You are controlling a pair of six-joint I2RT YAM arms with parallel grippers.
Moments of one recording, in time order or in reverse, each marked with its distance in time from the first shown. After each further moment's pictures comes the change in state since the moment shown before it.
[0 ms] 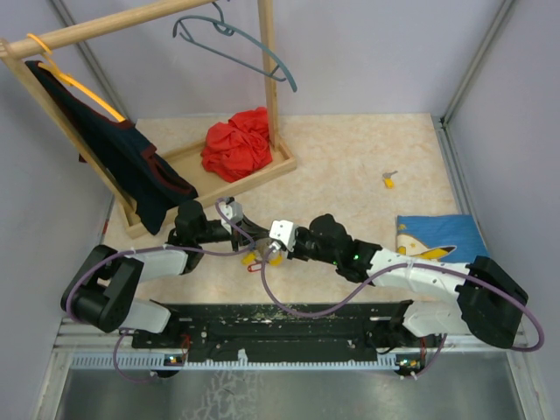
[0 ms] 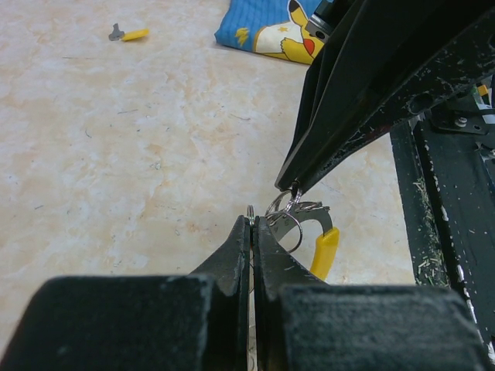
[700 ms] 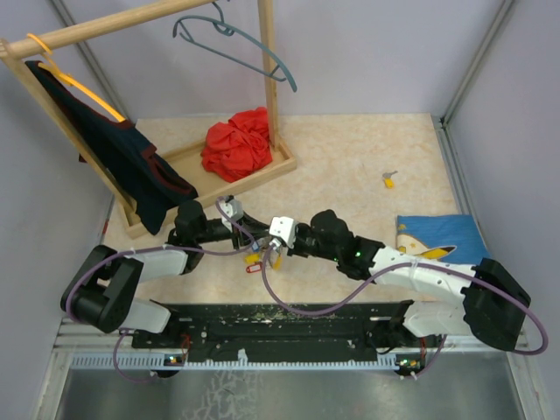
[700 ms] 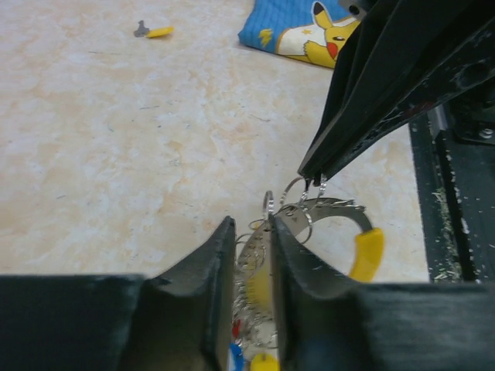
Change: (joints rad) left arm 0.000 -0.001 0.000 0.000 -0.045 0.000; right arm -0.007 -0.019 0.030 -0.030 -0.011 -0.013
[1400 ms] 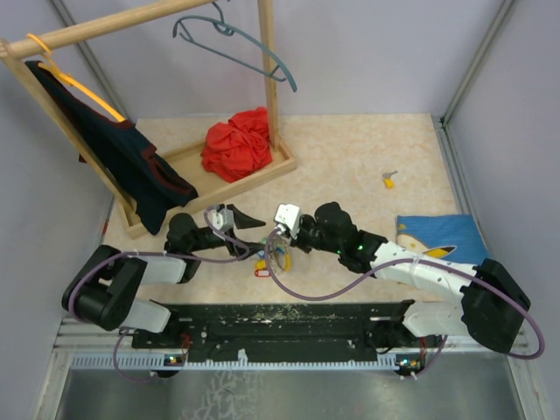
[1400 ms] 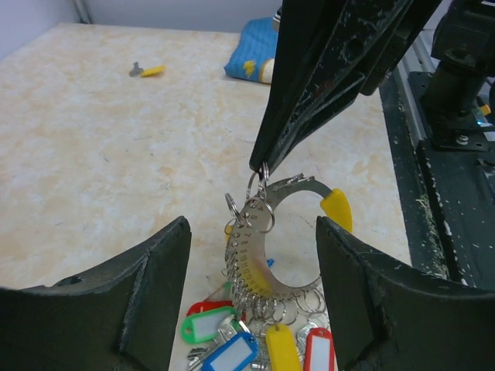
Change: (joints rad) left arm 0.018 -0.020 -0.114 0.282 0.006 -0.085; right arm -0.073 0.005 0.036 -0.034 -0.073 0.101
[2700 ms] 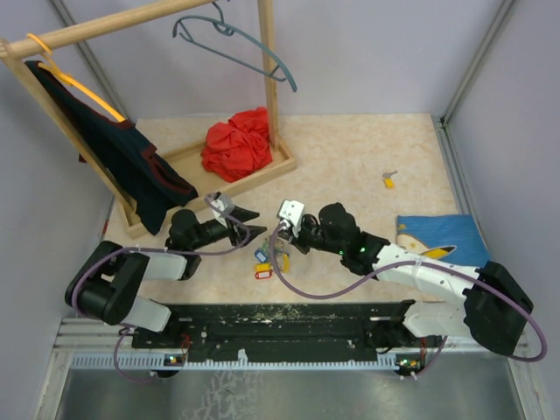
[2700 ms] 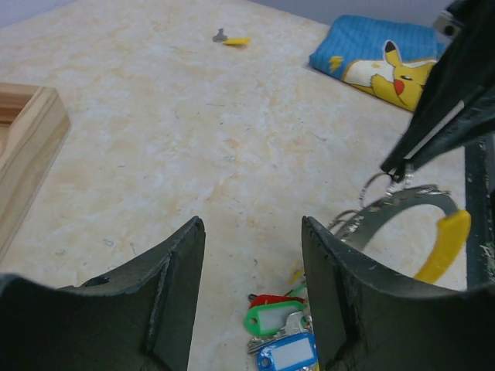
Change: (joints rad) left arm 0.015 0.065 0.042 -0.082 -0.250 -0.072; right arm 0.000 -0.023 -0.020 0.064 -0.050 0.105
